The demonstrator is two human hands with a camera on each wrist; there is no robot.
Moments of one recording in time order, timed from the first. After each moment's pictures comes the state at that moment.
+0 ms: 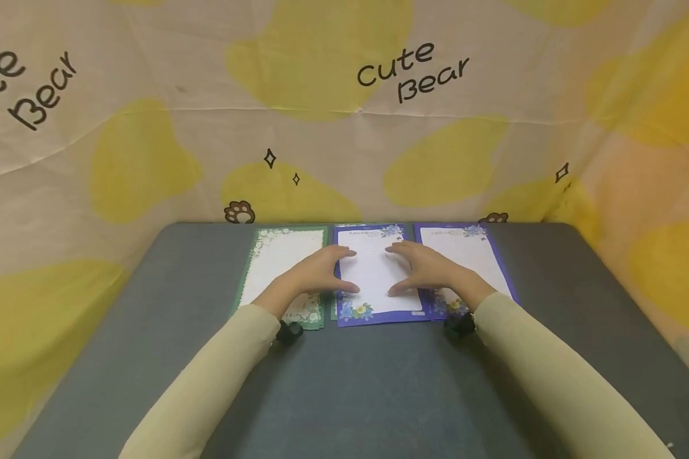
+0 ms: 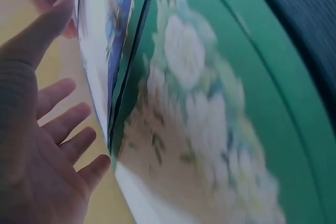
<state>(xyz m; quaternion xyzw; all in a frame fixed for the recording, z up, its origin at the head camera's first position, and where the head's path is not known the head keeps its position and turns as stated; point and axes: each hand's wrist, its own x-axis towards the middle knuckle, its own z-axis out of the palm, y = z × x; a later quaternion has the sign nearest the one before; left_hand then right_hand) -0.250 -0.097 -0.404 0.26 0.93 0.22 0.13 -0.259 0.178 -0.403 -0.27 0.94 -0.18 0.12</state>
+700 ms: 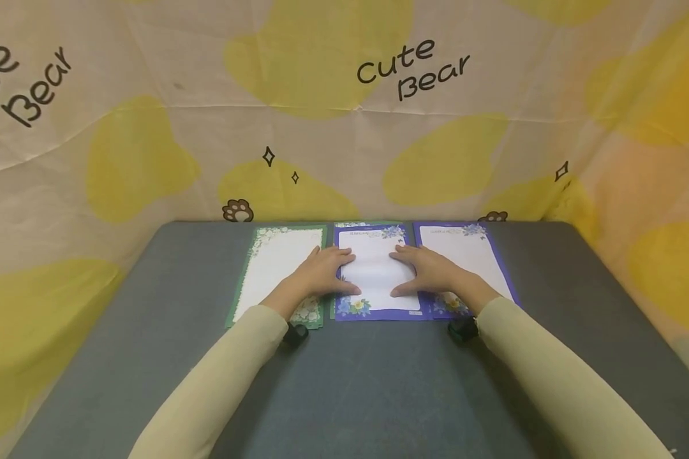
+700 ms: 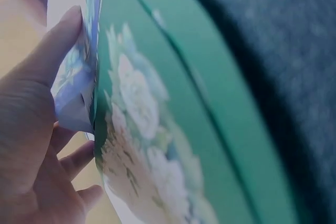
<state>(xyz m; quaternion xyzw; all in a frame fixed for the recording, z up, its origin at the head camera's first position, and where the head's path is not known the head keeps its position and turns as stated) -0.252 -0.086 -0.416 0.25 0.95 0.13 0.11 -0.256 0.187 -0.415 -0.25 0.95 -0.15 0.13</state>
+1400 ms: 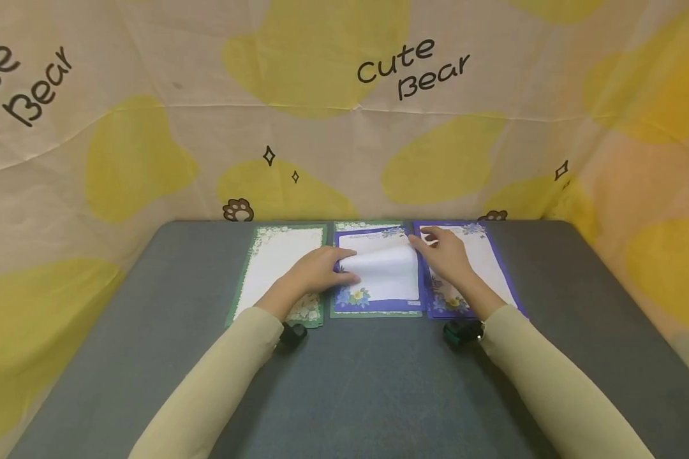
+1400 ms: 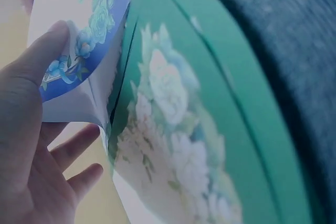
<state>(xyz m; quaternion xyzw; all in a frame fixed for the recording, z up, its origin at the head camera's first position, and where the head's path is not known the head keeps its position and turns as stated) -0.251 -0.094 -0.411 0.26 0.94 0.21 0.08 -0.246 0.192 -0.401 -0.06 0.93 -0.36 0.00</state>
